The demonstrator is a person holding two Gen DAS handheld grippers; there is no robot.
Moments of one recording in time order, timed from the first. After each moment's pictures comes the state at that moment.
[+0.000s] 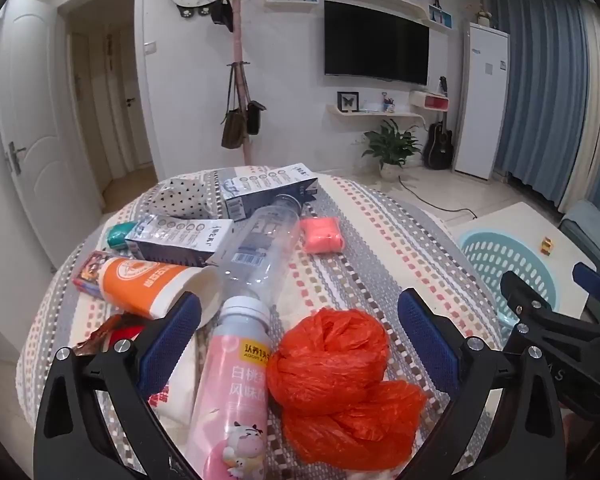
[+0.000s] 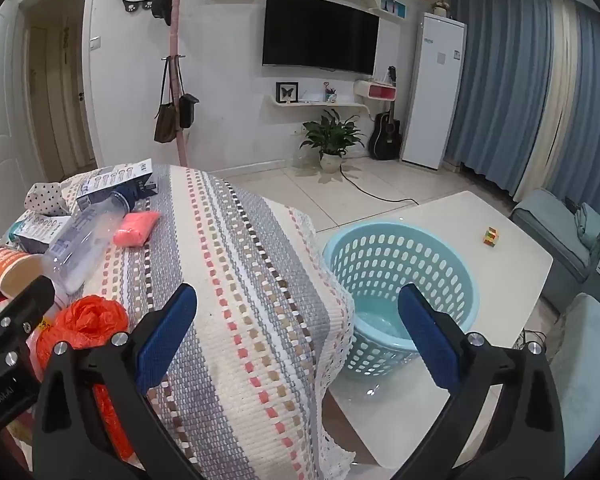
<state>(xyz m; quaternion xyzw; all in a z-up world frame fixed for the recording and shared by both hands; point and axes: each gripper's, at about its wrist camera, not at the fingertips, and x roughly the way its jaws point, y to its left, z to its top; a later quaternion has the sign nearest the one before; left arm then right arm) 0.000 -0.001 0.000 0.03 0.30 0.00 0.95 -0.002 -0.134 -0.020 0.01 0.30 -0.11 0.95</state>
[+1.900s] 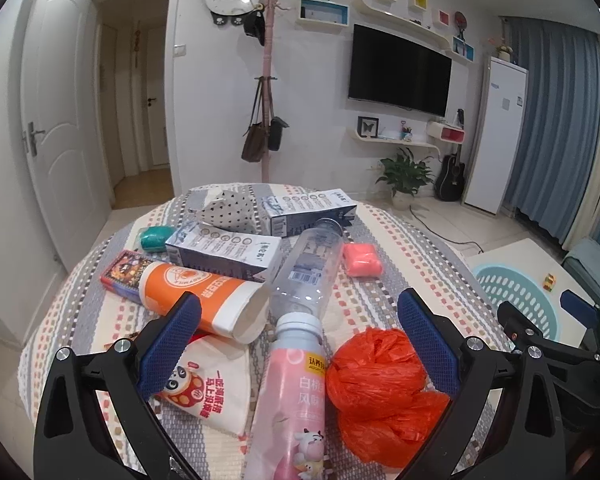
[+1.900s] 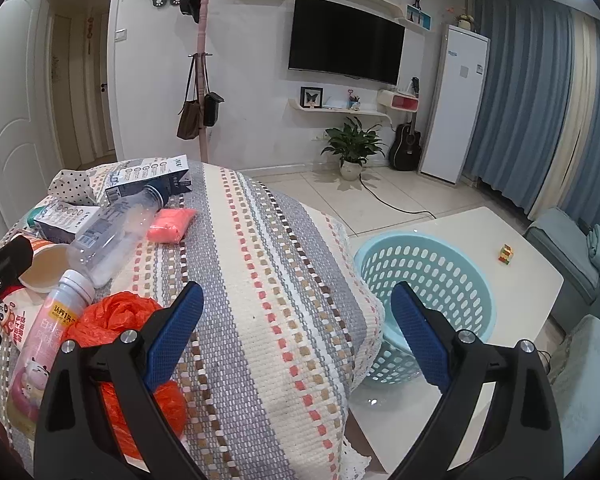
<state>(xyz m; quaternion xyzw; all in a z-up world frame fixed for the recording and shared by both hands) -0.010 0.054 0.013 -0.03 0.26 0.01 0.96 0.003 -0.100 -0.021 -0.02 0.30 -0.07 0.95</state>
